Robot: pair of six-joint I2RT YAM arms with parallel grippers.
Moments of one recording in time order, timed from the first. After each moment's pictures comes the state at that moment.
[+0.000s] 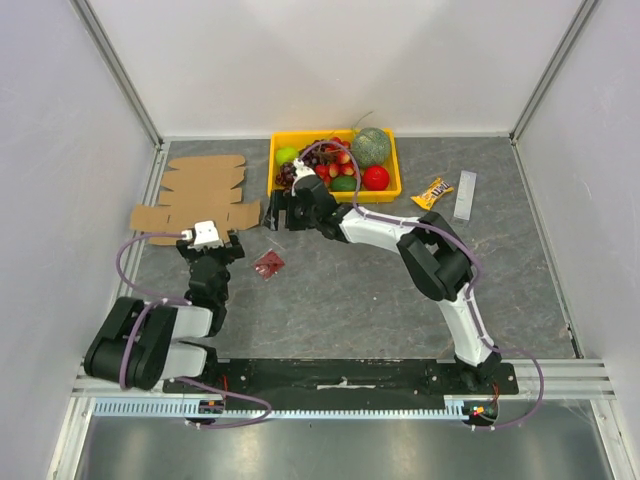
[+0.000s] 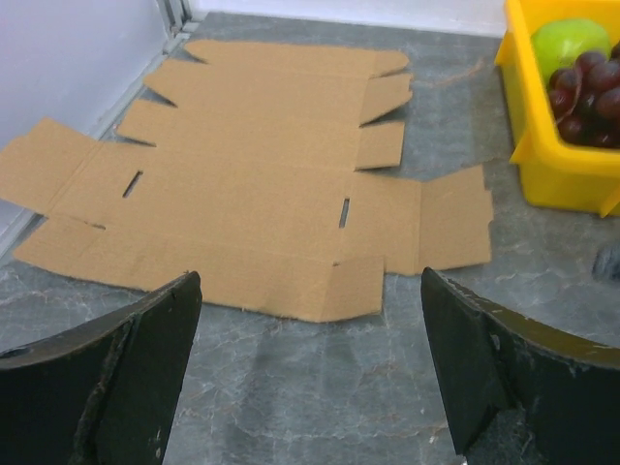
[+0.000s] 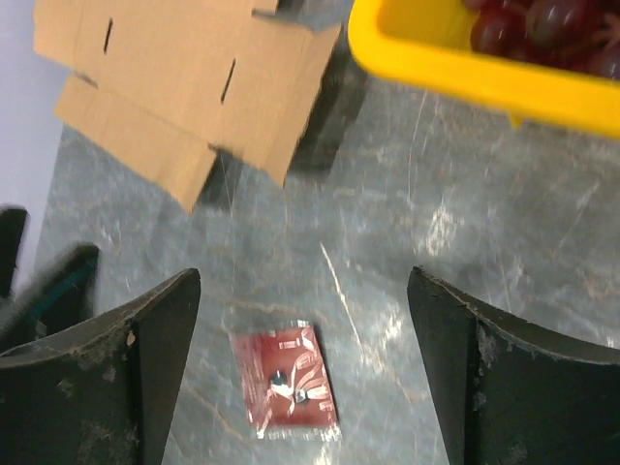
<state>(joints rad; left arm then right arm) -0.22 1.28 0.10 1.14 -0.44 -0.01 0.79 2.17 1.56 0.07 -0.09 0.63</state>
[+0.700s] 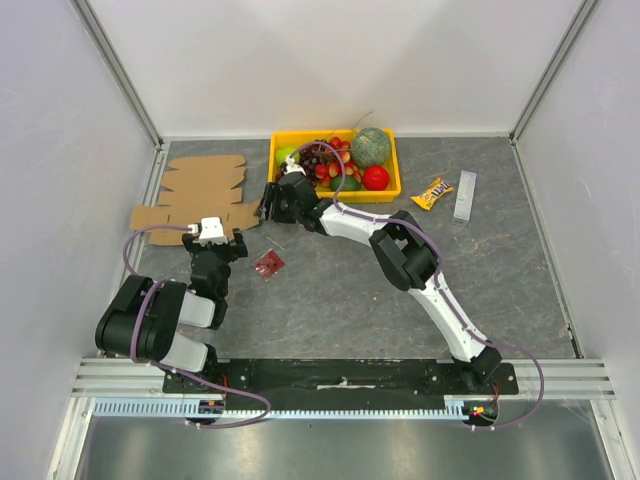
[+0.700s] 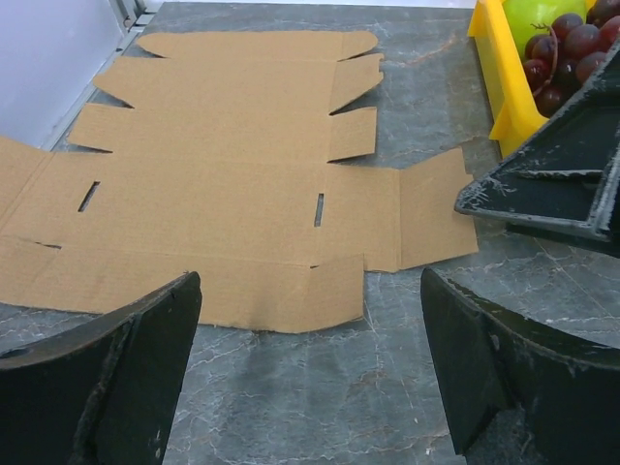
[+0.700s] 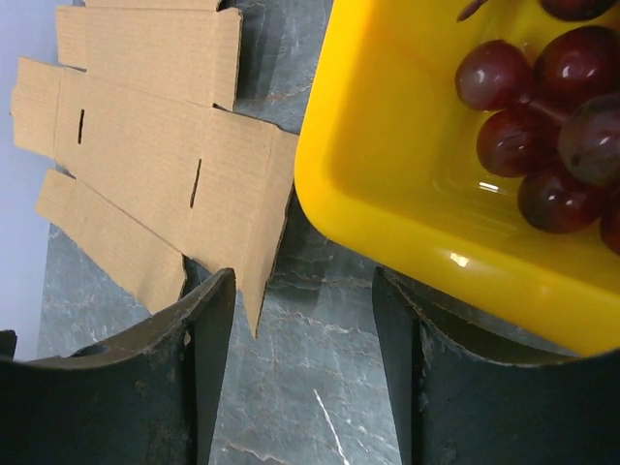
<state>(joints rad) -0.18 1.47 0.14 1.27 -0.32 0.02 0.78 2.50 1.94 0.03 -0.04 0.75</state>
